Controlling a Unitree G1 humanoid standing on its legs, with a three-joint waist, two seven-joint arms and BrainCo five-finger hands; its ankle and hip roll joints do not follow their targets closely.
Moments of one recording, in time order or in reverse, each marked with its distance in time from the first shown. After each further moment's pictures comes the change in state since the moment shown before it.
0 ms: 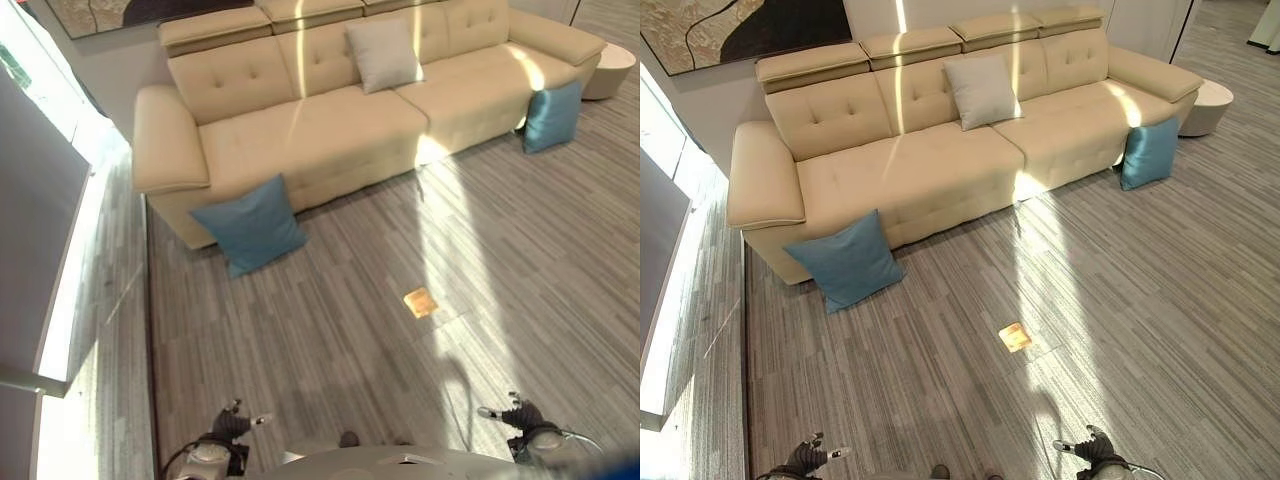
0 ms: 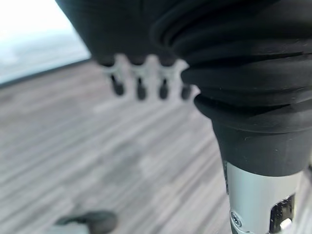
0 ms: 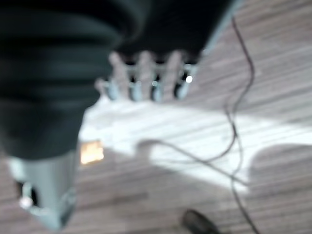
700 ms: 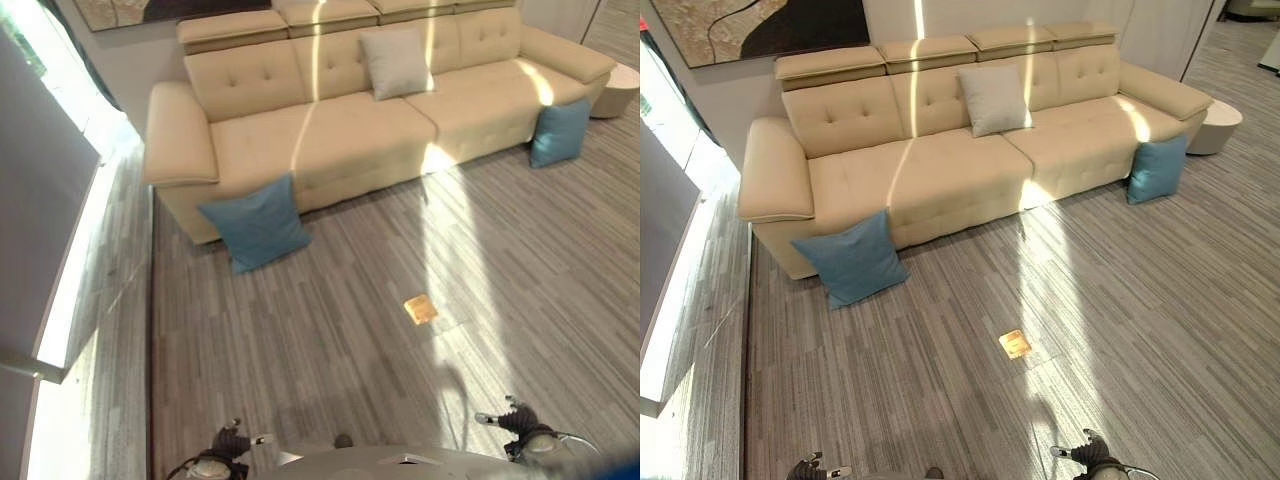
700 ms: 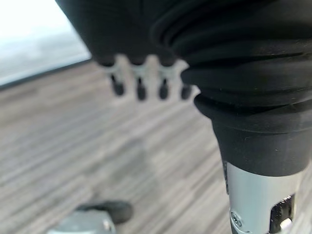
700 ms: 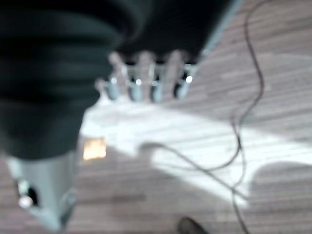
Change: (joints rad) left arm 0.027 -0.005 0.001 0.009 0.013 0.006 0.003; right arm -0.001 0.016 0.035 -0.001 -0.031 0.001 -0.018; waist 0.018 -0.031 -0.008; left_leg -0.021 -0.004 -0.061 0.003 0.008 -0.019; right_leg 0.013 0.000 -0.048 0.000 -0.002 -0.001
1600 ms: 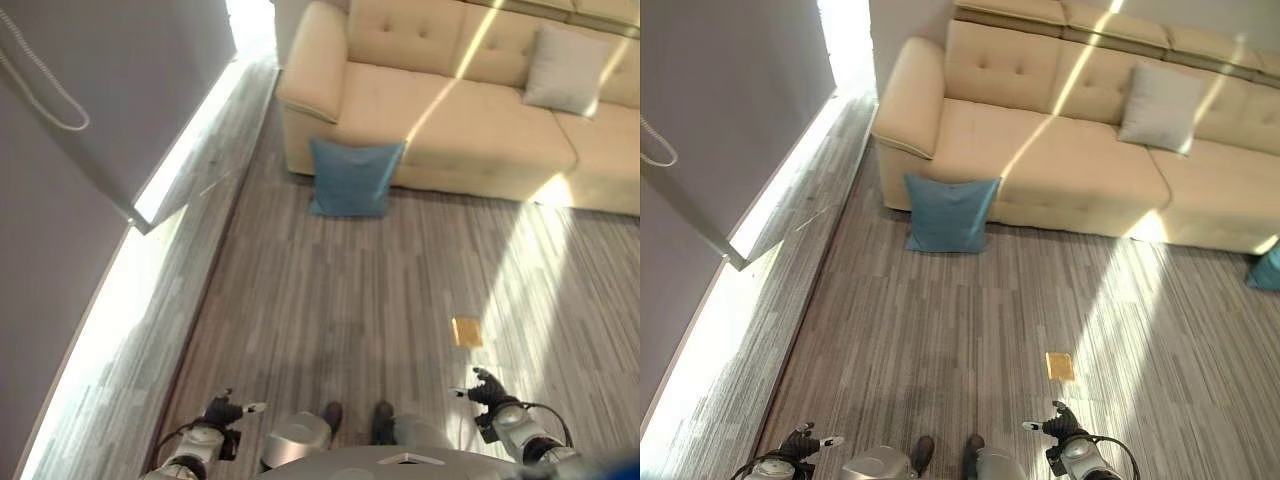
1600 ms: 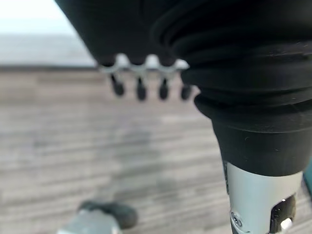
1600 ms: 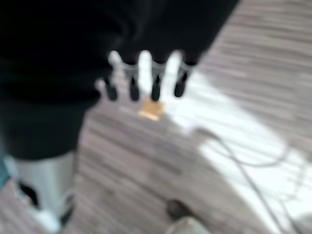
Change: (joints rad) left arm -0.136 0.041 -0.026 0.065 0.000 0.019 -0.001; right arm -0.092 0.070 0.051 -0.031 0.000 0.014 -0.006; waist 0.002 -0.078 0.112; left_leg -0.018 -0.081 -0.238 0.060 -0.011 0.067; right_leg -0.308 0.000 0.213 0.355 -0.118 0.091
